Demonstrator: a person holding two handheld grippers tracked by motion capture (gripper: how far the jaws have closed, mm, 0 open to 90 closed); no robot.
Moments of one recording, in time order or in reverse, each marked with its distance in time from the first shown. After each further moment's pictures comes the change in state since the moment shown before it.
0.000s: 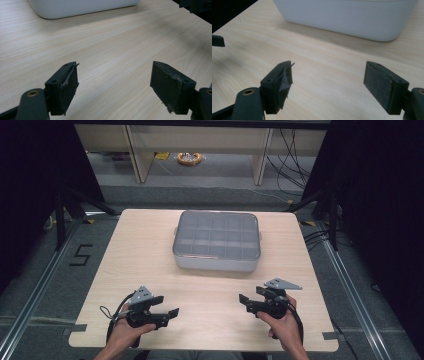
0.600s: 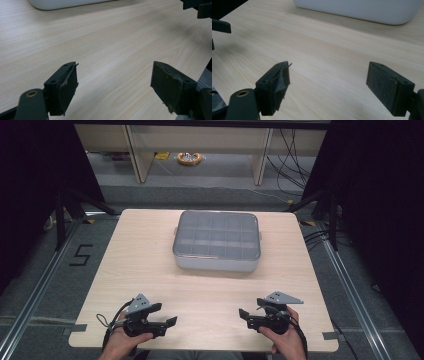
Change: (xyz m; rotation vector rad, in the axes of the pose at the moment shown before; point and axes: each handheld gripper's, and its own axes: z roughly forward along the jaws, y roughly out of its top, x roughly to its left) left arm -0.008 -0.015 -0.010 0.025 -0.011 0.032; right arm 0.013 -0.027 -0.016 0.029 0.019 -0.041
